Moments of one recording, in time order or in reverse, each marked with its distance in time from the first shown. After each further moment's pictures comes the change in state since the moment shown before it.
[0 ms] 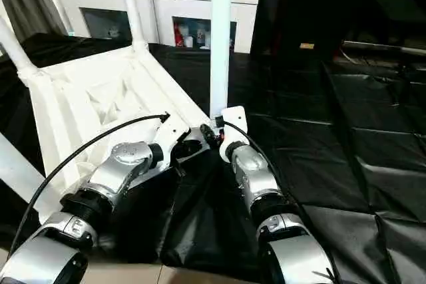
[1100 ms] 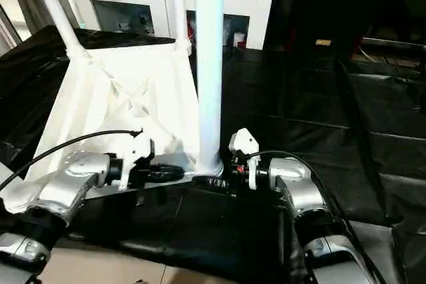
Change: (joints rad) left arm 0.174 0.212 -0.007 -0.203 -0.158 -0.133 -0.592; right arm 0.173 -0.289 0.140 -0.276 0.098 0.016 0.967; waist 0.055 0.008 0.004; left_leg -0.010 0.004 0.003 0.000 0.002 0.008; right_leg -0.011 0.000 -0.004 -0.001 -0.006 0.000
